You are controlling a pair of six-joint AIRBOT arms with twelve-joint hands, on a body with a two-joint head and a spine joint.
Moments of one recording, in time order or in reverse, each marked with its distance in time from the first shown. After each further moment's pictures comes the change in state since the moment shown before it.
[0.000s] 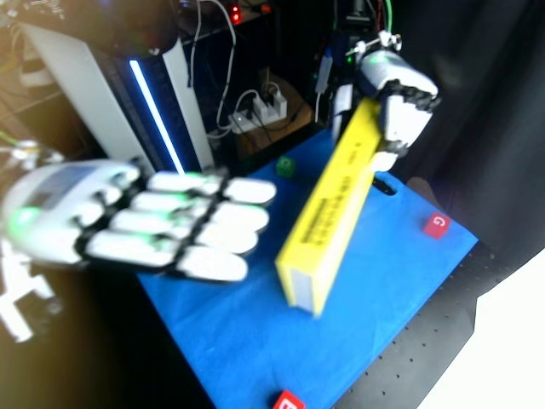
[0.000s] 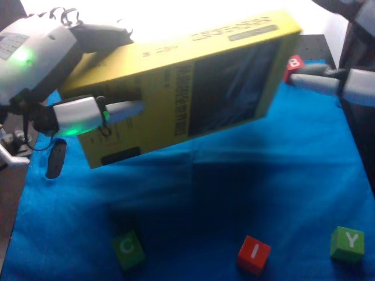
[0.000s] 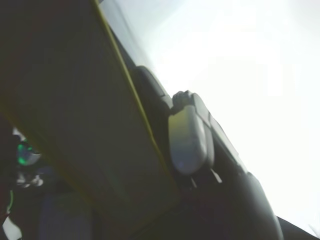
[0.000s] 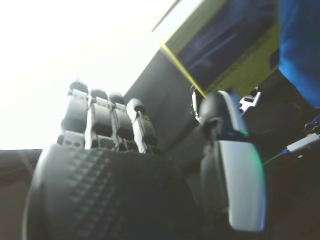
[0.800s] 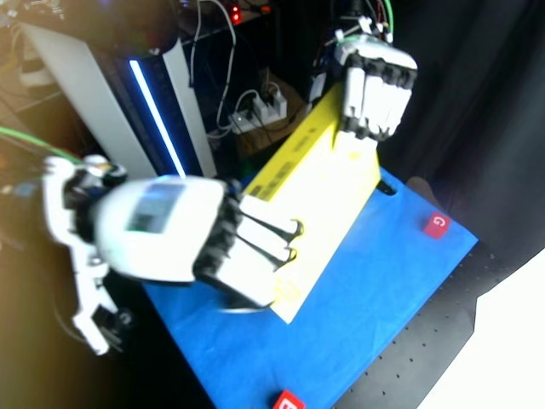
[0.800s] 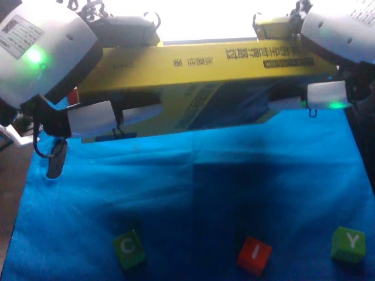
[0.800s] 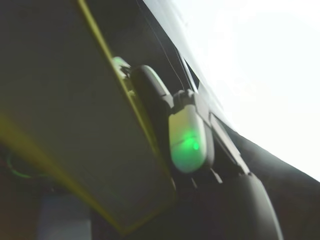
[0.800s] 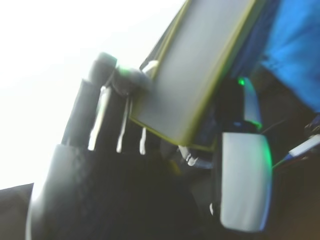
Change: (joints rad) left arm -0.042 -0.002 -0.013 0.166 -0.078 0.055; right arm 0.073 -0.120 0.111 0.026 -0.232 0.029
